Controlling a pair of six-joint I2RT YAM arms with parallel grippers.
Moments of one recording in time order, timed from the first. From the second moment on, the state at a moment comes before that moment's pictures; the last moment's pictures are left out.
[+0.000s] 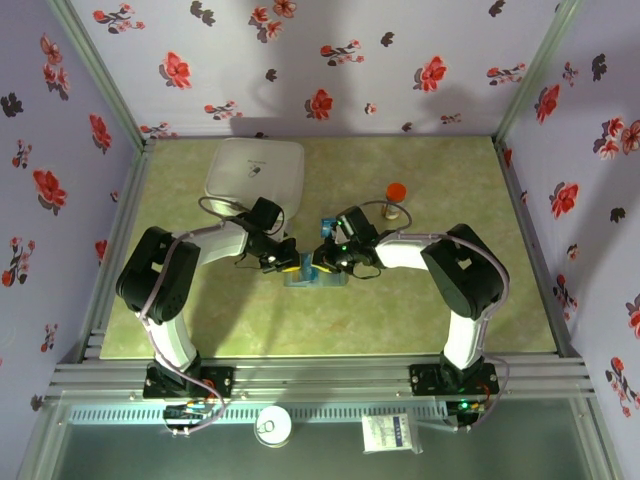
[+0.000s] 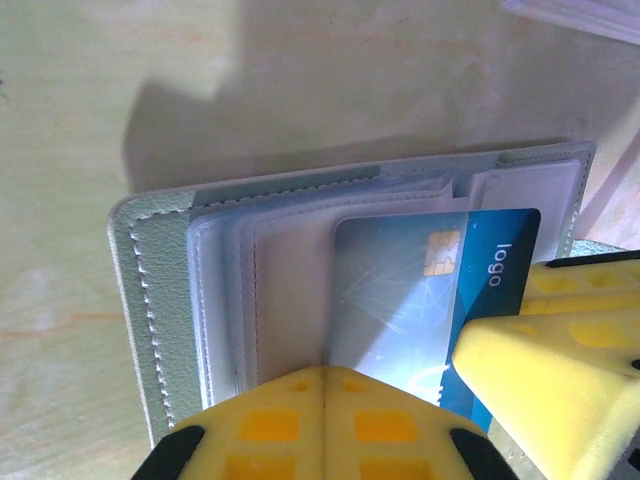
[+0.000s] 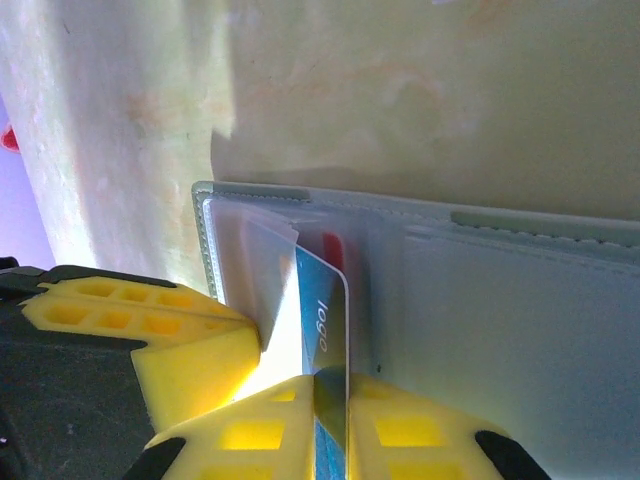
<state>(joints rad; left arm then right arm) -0.53 1.79 1.01 -0.41 0.47 -0.62 0.66 1.85 0.94 0.00 -0.52 0.93</state>
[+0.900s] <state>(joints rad) -0.53 1.73 1.01 -0.42 0.45 -0.63 0.63 1.69 1.03 -0.37 -0.41 0.64</state>
